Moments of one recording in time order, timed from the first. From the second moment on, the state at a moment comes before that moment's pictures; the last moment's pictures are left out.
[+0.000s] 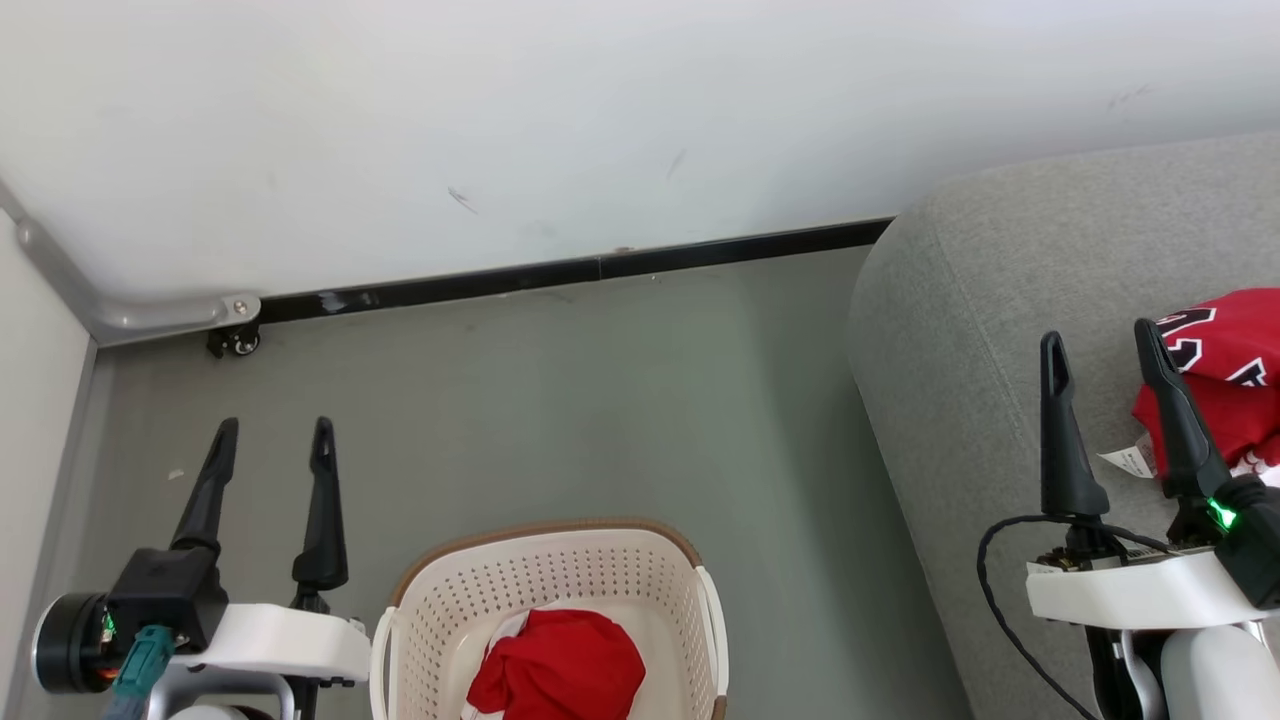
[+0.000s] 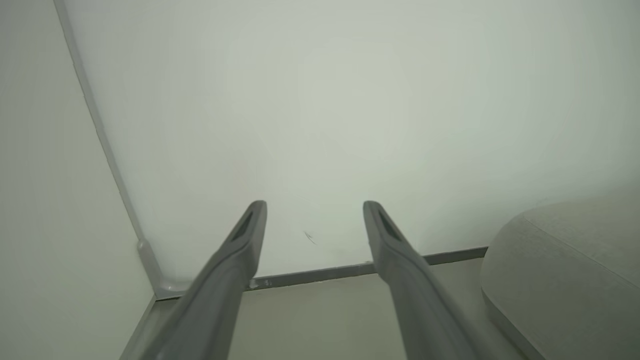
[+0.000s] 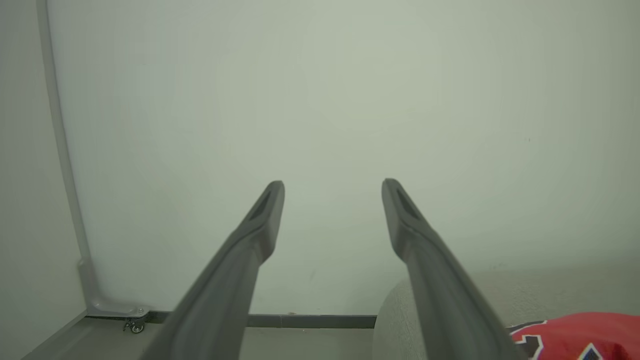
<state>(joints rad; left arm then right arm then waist) -0.10 0.27 -0.20 0.09 -0.29 0.22 -0.25 -0.10 -0.05 -0.08 0.04 0.08 0.13 -0.25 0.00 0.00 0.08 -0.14</state>
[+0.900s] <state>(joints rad) 0.05 0.27 -0.12 0.07 -0.34 0.28 -0.25 0.02 -0.04 -0.10 0.06 0.11 0.13 -0.16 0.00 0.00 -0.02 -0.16</state>
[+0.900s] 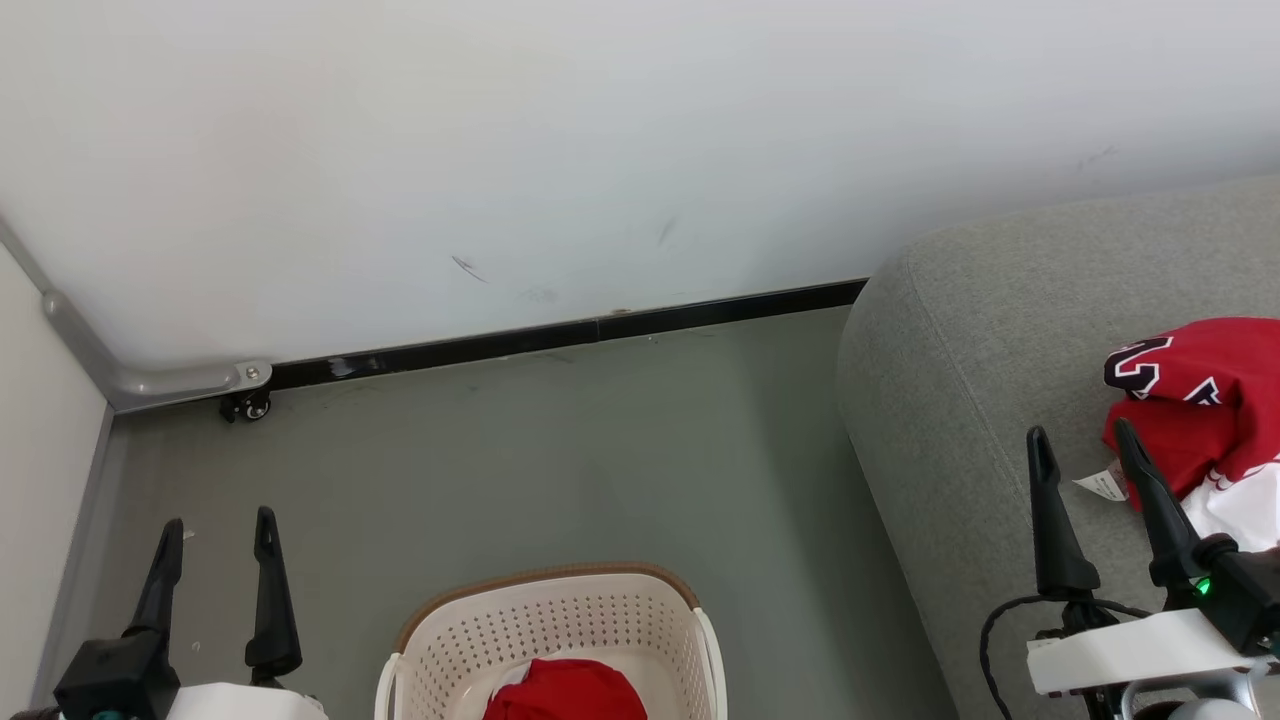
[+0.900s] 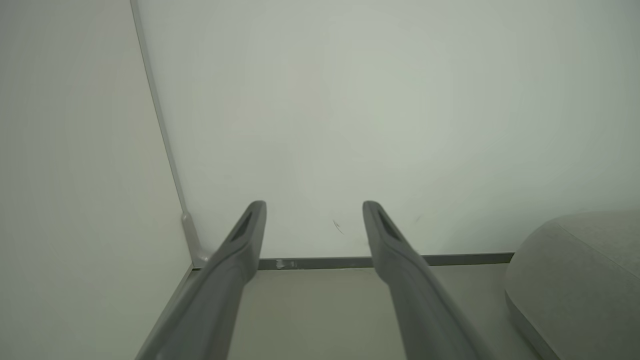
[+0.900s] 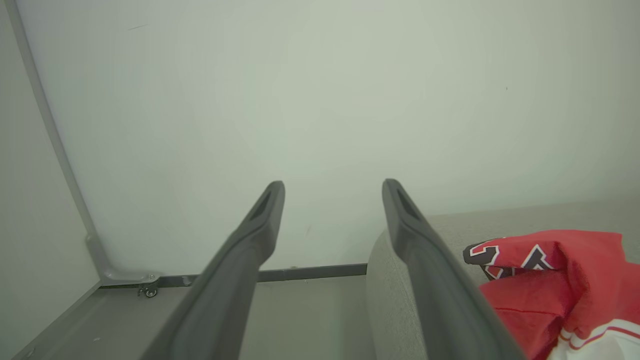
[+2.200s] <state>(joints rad) 0.12 0.25 -0.14 0.05 -0.33 0.28 -0.25 0.07 -0.04 -0.06 0.04 0.15 0.13 -0.08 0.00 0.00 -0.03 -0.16</state>
